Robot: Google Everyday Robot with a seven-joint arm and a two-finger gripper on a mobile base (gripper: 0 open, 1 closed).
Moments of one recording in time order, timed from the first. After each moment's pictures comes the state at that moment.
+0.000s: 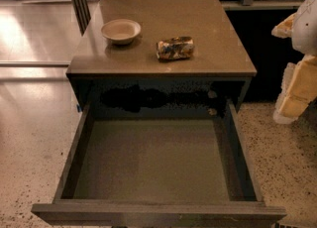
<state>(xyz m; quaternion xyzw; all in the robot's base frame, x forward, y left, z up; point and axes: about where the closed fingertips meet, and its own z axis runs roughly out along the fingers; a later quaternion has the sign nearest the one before) 0.438 -0.217 0.976 -0.60 0.78 -0.03 0.16</state>
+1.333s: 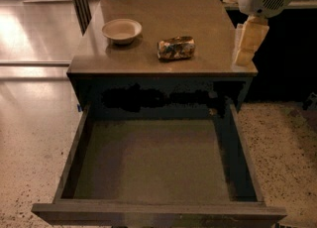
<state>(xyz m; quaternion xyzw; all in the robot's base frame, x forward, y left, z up) 0.571 -0.169 0.982 -0.68 0.70 -0.05 0.21</state>
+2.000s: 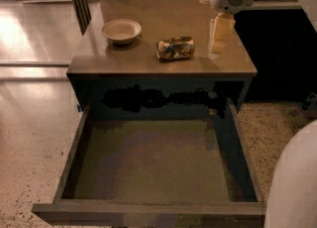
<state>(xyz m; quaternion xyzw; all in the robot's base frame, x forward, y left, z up) 0.664 -0.140 0.947 -0.71 0.68 -0.03 0.20</state>
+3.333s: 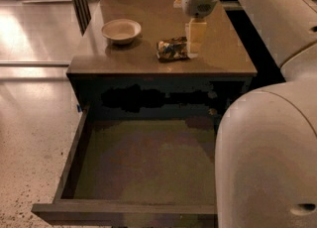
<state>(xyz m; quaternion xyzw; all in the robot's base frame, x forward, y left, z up) 0.726 -0.093 0.910 -0.76 0.62 -0.05 0.19</state>
